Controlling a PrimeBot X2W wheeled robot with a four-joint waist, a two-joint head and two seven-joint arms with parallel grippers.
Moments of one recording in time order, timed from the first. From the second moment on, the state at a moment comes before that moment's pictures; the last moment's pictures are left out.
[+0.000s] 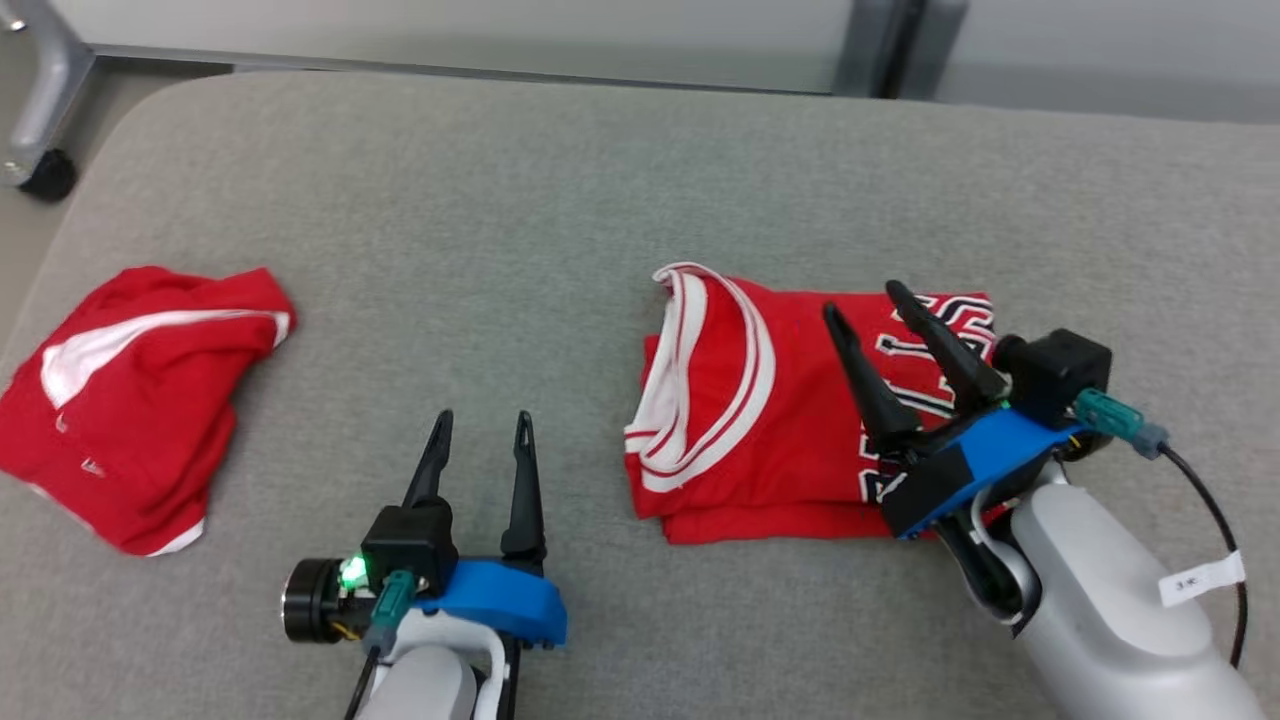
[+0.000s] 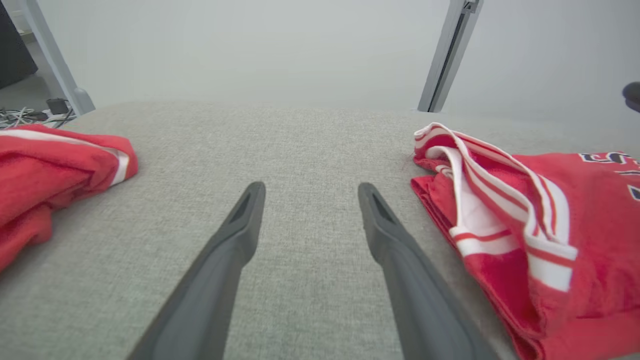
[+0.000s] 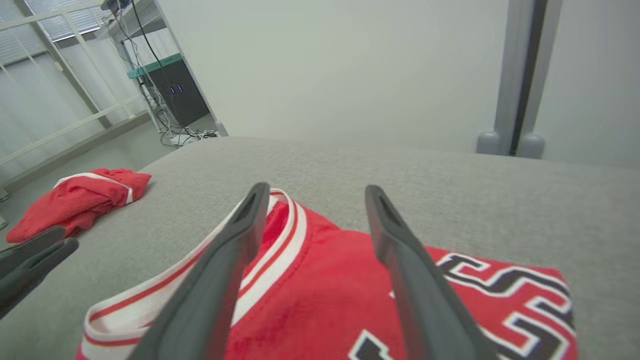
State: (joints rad) left arm -0.22 0.05 -0.39 0.37 -0.28 0.18 -0.26; right arm -0.55 -0.22 0.47 0.52 0.53 0.13 -0.26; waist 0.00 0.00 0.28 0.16
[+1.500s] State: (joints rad) left arm -0.03 0.05 -0.24 0.38 -0.21 0.14 -0.26; right arm -0.22 -0.10 0.15 0.56 0.23 0.13 -0.26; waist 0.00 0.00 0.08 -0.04
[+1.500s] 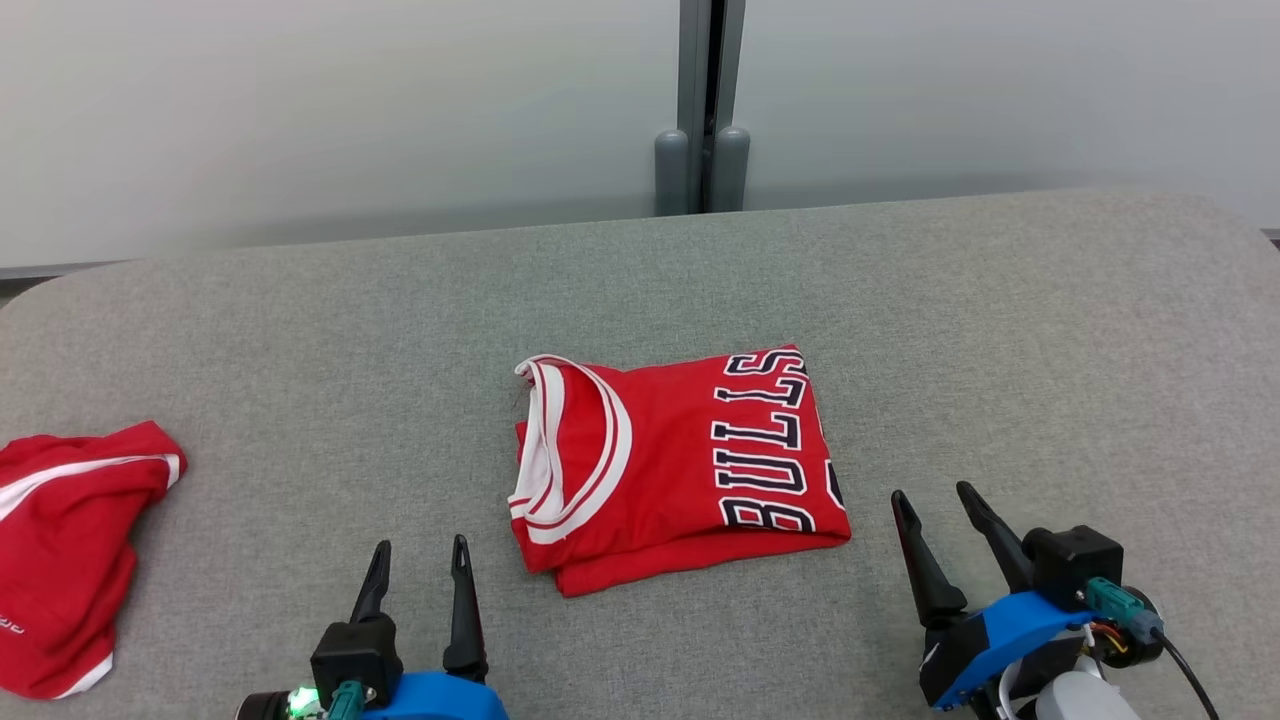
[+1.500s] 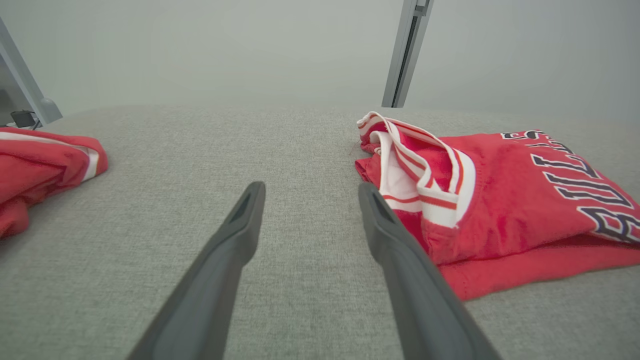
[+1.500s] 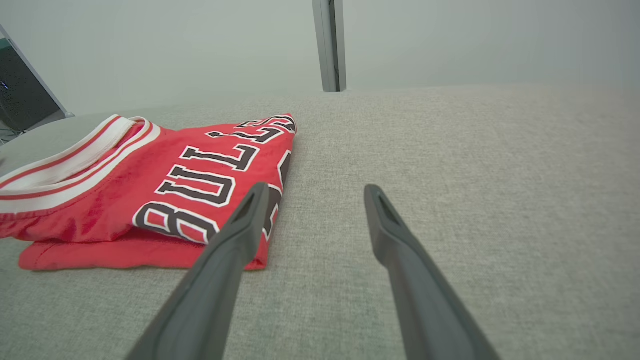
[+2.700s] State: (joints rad) left arm -0.14 0.05 -0.34 0.36 -0.22 0.17 -0.26; right arm -0.52 -0.17 0.32 0.87 0.47 0.13 -0.27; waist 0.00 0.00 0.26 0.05
